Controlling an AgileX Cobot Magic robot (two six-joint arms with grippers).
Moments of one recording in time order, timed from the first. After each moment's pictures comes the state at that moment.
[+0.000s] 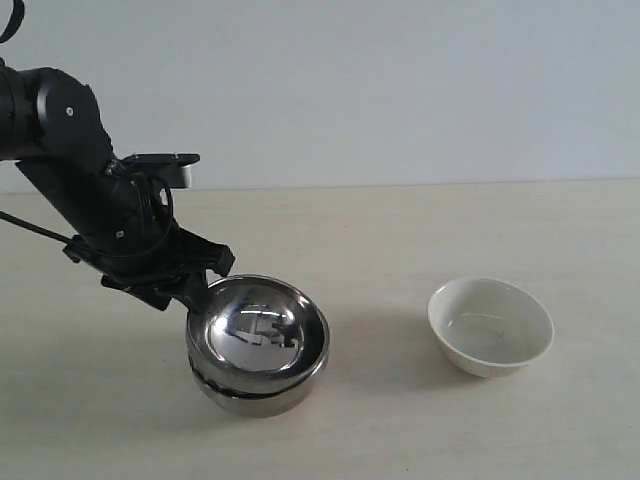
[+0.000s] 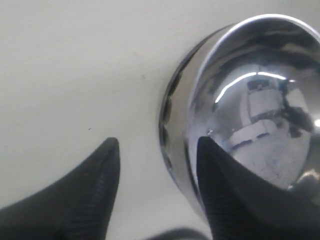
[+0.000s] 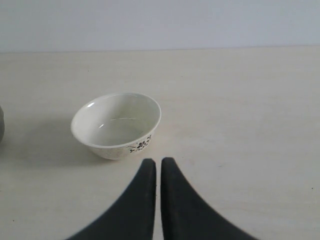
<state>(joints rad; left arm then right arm) -0.38 1.82 -1.26 -0.21 0.82 0.07 0.17 0.00 0.00 0.00 0.34 0.07</state>
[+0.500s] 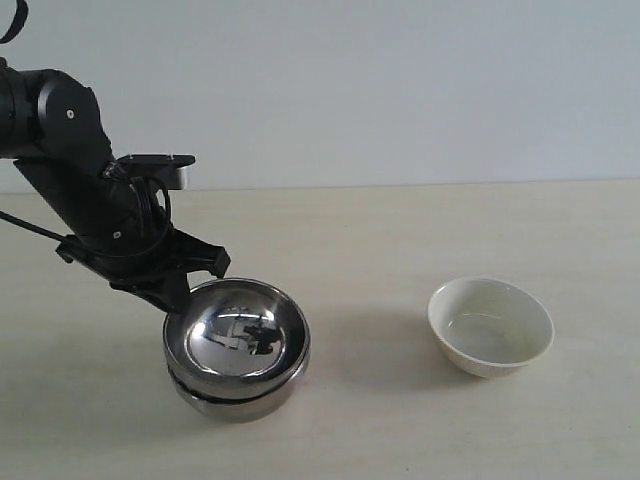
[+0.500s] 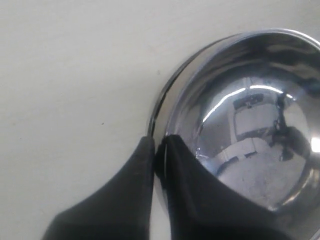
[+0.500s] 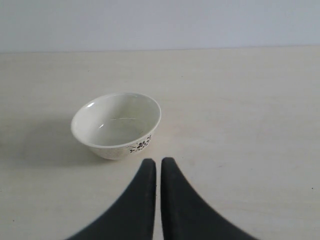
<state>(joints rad) -0.38 1.82 -1.26 -0.16 0.83 0.02 0.17 0.00 0.00 0.00 0.34 0.07</state>
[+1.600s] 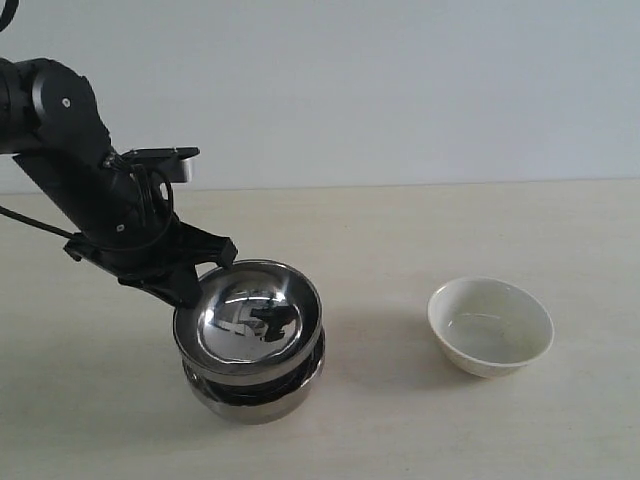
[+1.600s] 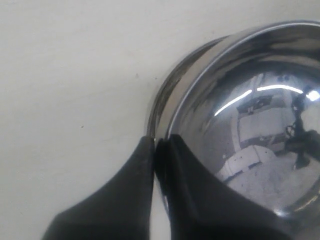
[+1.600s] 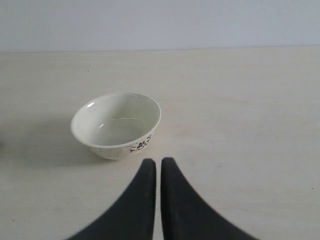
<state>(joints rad) -0.38 1.81 -1.27 -0.23 0.84 0.06 0.17 0.00 0.00 0.00 0.34 0.07</state>
